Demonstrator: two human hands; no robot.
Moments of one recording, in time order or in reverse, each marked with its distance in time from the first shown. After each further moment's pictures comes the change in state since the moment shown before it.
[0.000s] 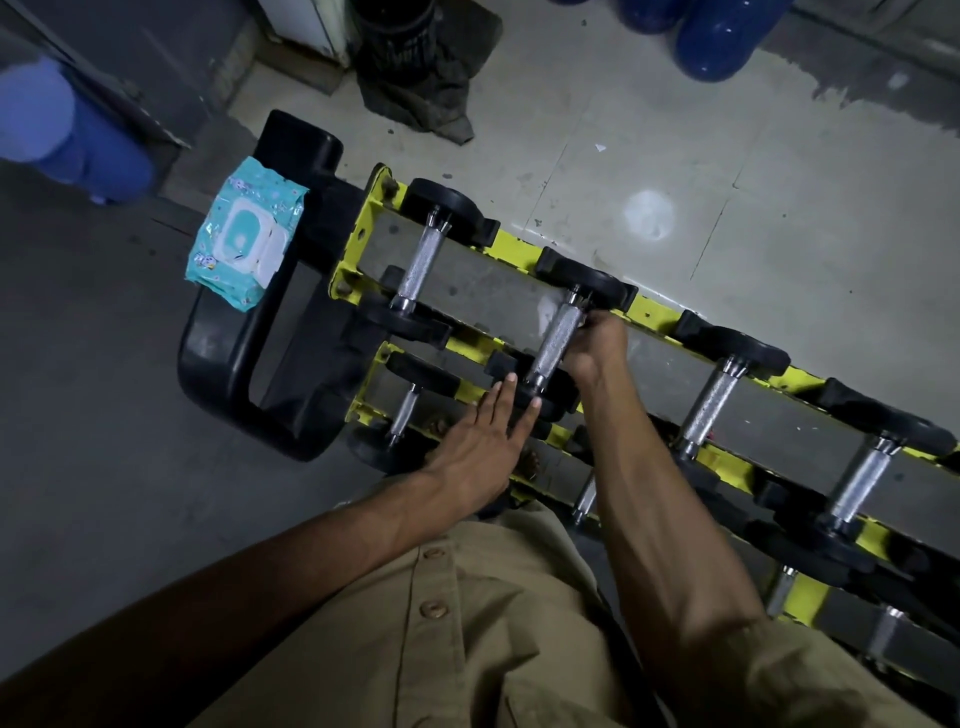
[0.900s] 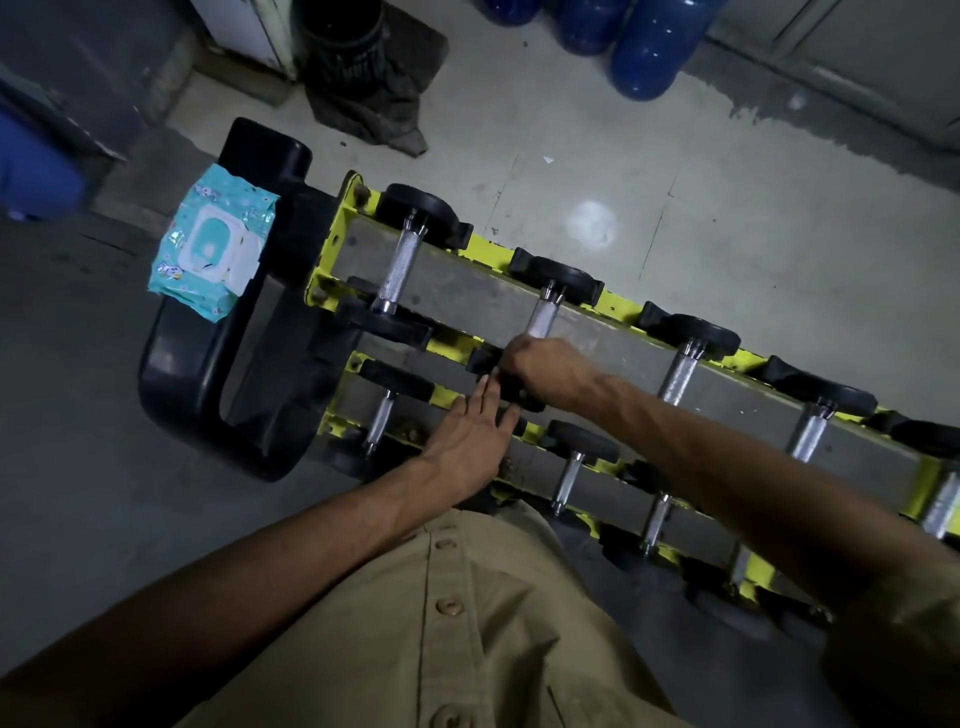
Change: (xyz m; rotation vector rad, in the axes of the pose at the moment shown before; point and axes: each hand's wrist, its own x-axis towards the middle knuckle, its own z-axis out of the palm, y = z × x) left_hand 0.001 -0.008 -0.002 0.034 0.013 0.053; right_hand -0.054 0.003 -0.018 -2.508 -0.775 -1.140
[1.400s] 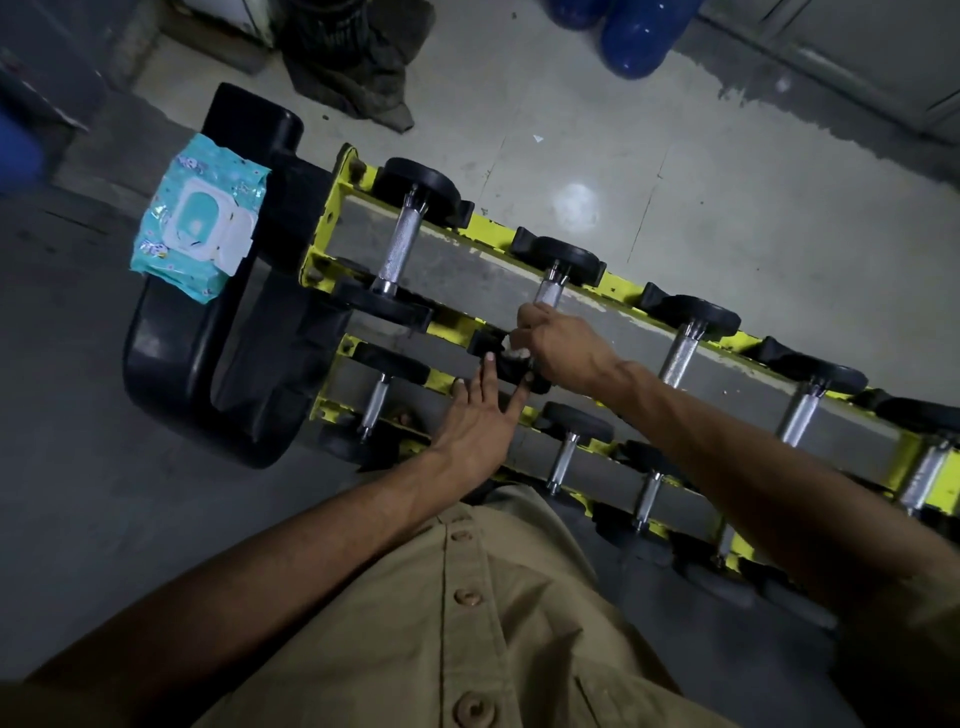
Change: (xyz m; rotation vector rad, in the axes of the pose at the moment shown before) left_hand 0.000 0.003 0.010 -0.089 -0.014 -0.037; right_hand -0.009 -0.001 -0.004 0.039 0.086 0.131
